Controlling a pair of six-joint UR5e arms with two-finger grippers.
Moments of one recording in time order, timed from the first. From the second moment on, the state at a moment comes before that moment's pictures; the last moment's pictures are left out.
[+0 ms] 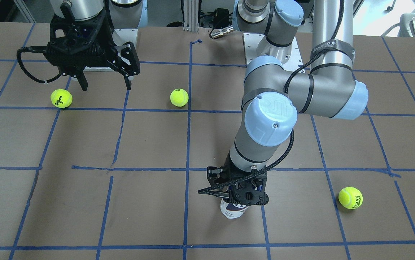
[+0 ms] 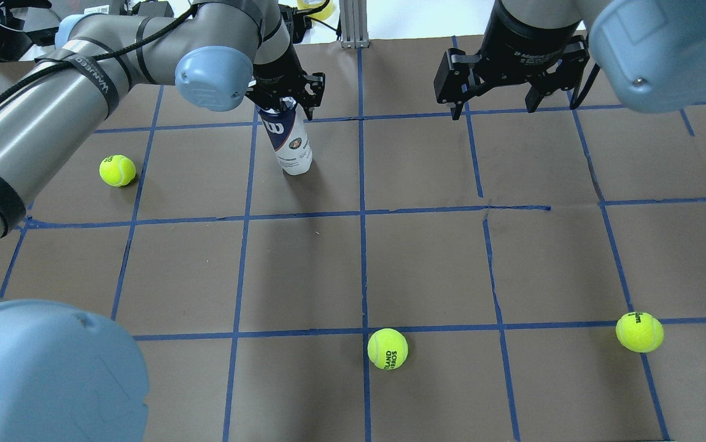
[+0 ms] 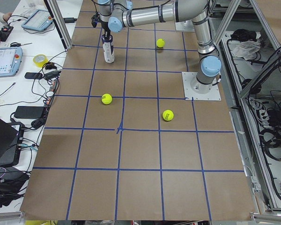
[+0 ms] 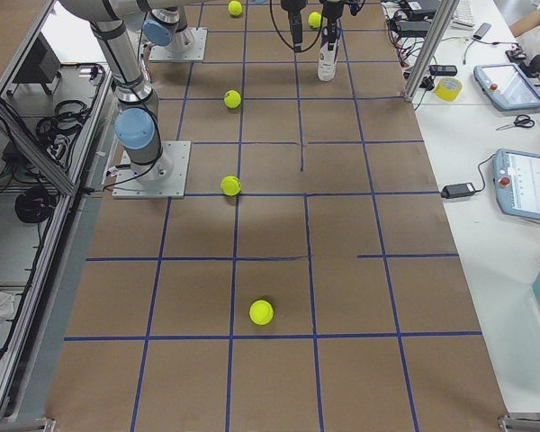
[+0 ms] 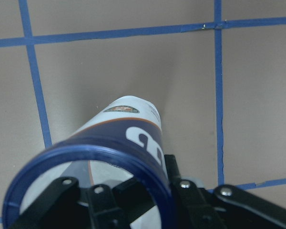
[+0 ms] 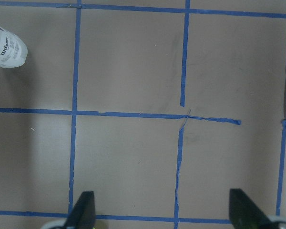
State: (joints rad) left arm -1.74 -2.07 -1.35 -1.19 1.49 -0.14; right arm 1.71 -1.55 1.48 -1.63 -1.59 0.09
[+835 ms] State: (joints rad) left arm -1.73 -1.88 -1.28 -1.50 1.56 -0.12; right arm 1.71 -1.55 1.48 -1.63 -1.59 0.09
